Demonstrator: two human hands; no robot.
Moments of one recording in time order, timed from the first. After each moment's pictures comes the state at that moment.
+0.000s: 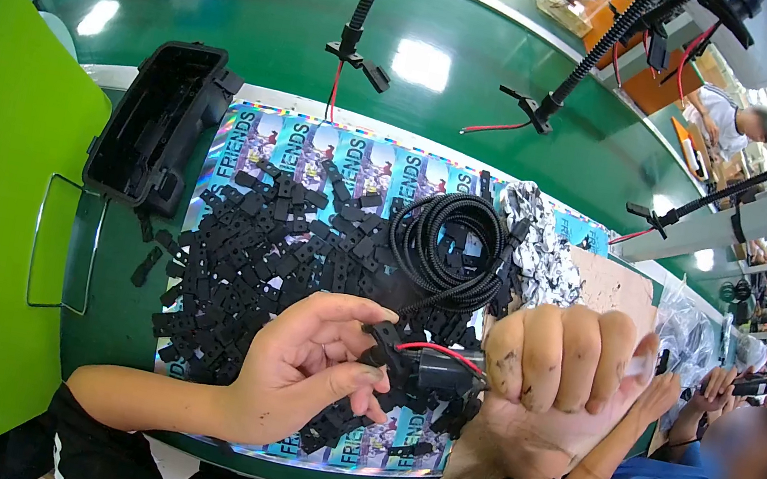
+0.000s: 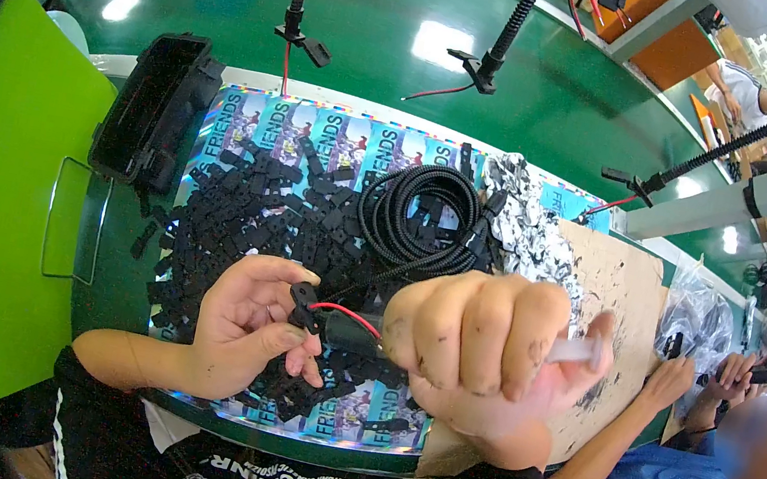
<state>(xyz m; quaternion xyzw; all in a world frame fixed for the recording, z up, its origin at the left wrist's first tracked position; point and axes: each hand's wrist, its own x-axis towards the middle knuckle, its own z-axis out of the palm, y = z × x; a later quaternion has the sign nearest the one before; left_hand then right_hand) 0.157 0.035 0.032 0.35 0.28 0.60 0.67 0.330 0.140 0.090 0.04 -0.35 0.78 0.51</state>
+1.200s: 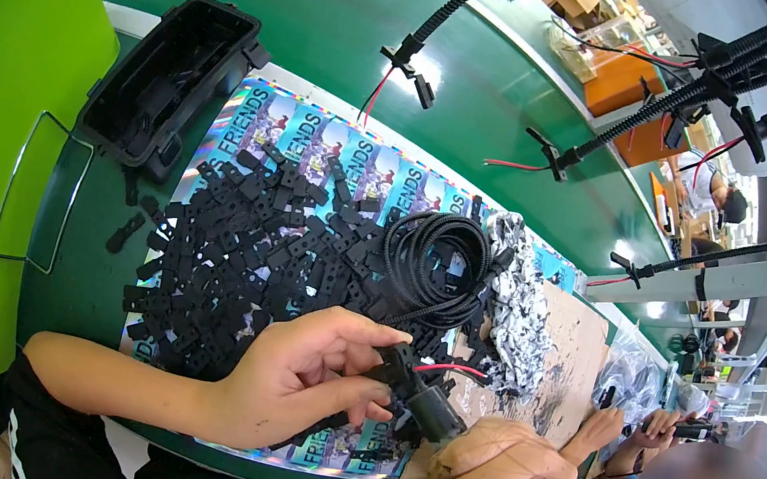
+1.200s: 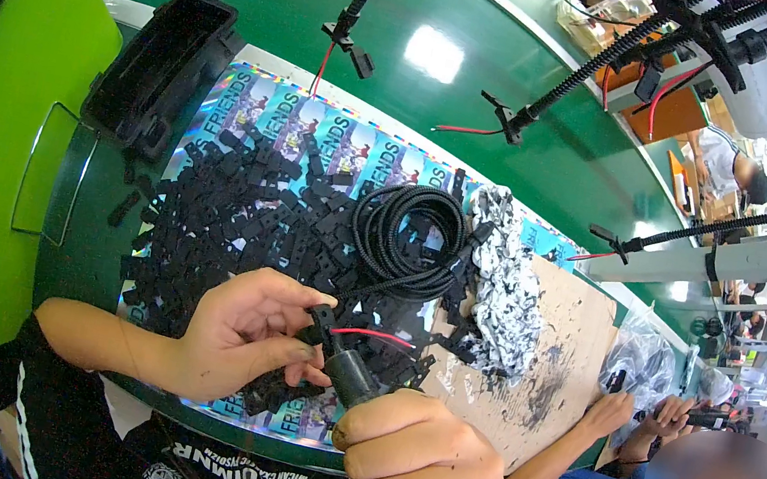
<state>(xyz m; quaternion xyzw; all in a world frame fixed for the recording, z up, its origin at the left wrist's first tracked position) 0.161 0.033 0.028 0.34 0.27 0.61 0.66 0.330 0.125 0.116 0.19 -0.77 0.50 0.35</state>
